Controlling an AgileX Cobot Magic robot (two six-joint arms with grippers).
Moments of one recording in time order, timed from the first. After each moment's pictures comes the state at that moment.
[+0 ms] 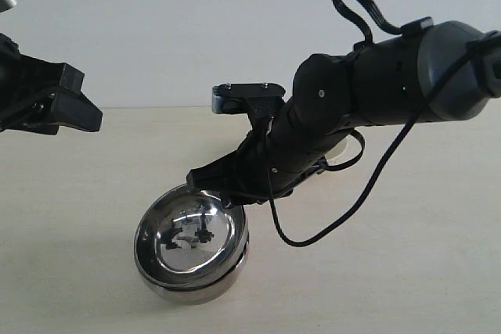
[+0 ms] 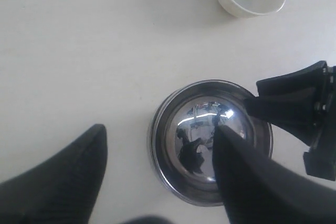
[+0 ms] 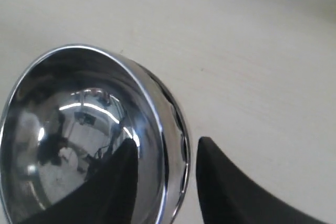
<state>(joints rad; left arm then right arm) -0.20 1.34 -1.07 -0.43 0.78 0.25 0.70 1.84 -1.24 0.27 0.48 0.05</state>
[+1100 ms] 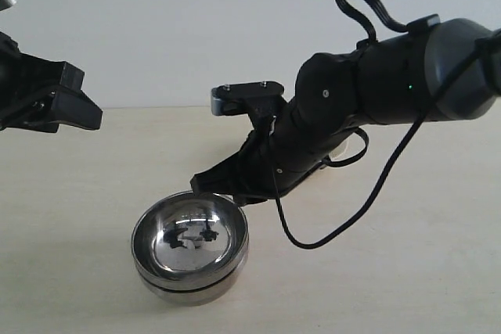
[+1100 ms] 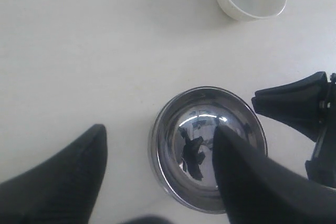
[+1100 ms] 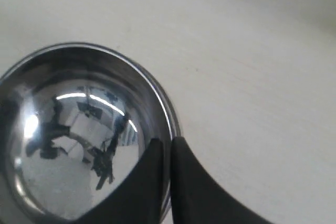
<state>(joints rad) -0.20 1.35 -1.07 -0.43 0.77 0.25 0.70 1.83 -1.24 0.24 0.48 0.01</state>
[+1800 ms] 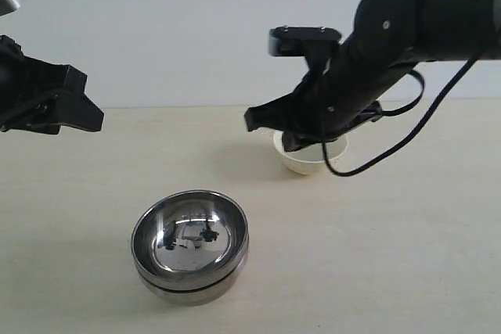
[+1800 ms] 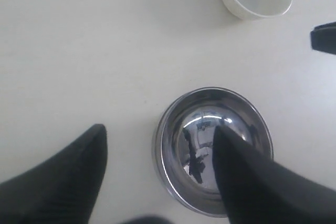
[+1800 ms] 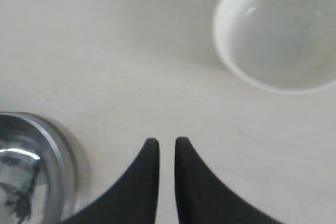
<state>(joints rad) -0.20 1.36 -1.07 -0.43 0.76 0.25 0.51 1.78 -1.33 0.18 0.60 0.05</state>
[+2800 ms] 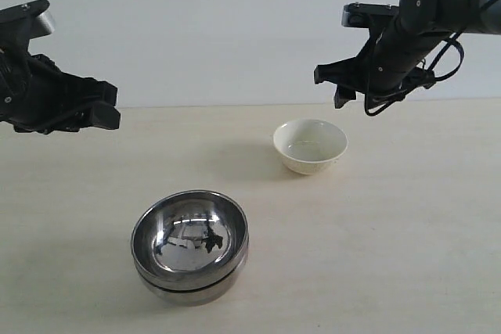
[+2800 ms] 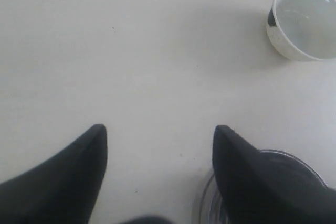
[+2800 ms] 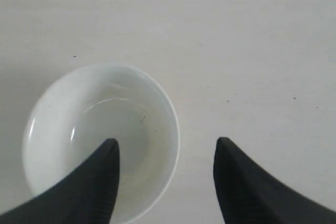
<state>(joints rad) -0.20 1.54 -1.07 -0.43 0.49 0.27 0.25 2.06 -1.67 0.09 0.65 0.11</state>
